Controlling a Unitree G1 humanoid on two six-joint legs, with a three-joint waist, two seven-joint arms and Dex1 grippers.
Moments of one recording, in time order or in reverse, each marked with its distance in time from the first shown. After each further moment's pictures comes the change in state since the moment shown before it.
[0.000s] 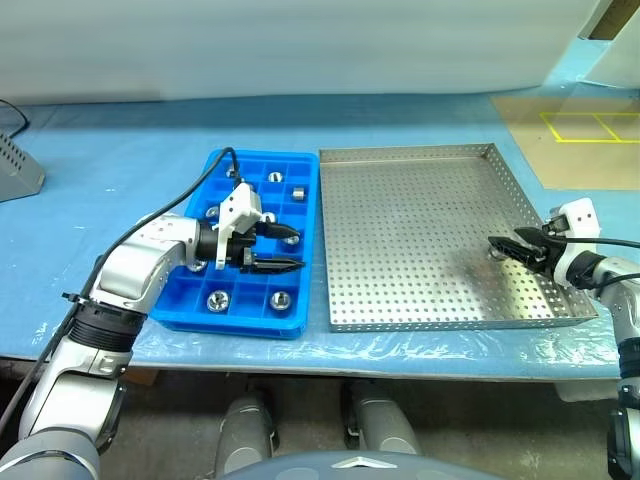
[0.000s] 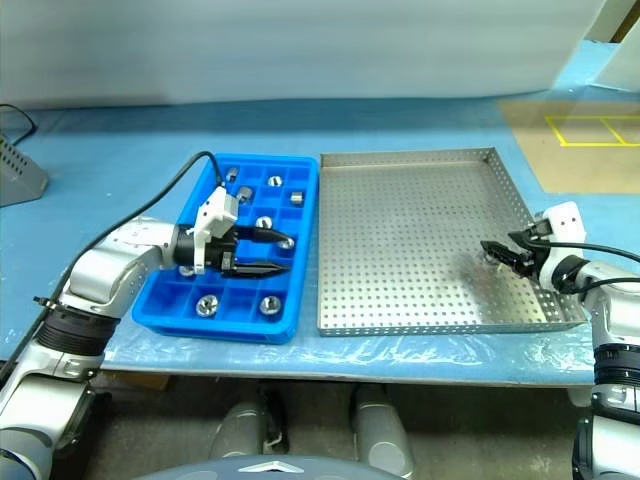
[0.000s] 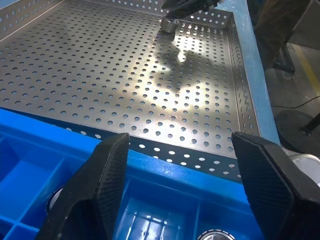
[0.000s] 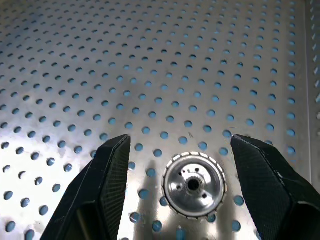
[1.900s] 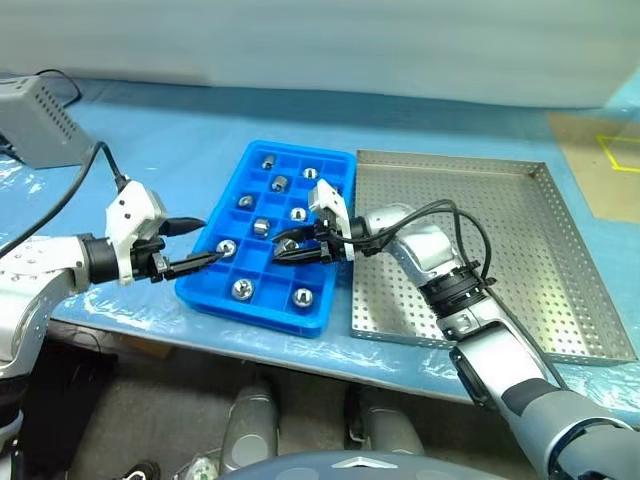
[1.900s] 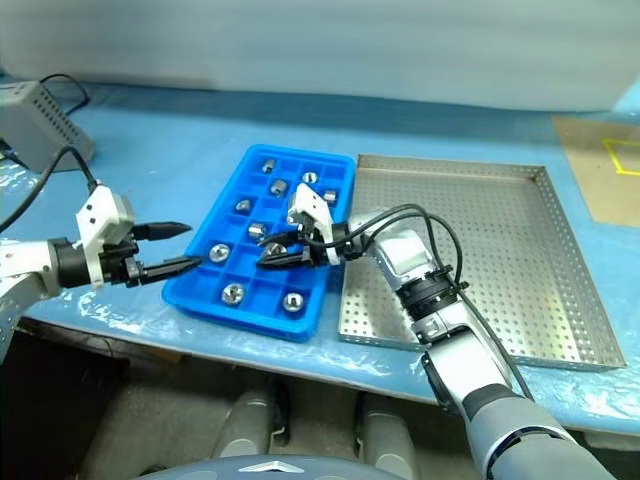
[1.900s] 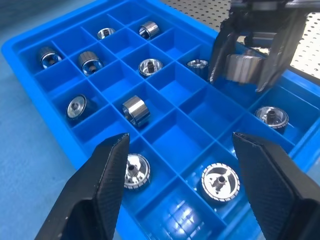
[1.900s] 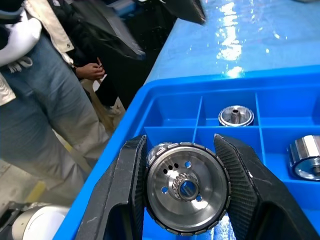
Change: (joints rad) left arm 0.410 0.280 0.459 -0.401 -0.104 0.195 0.226; right arm -0.467 0.610 0.619 -0.069 -0.015 0.030 0.345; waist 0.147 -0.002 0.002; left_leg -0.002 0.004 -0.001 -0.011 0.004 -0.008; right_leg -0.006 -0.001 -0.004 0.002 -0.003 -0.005
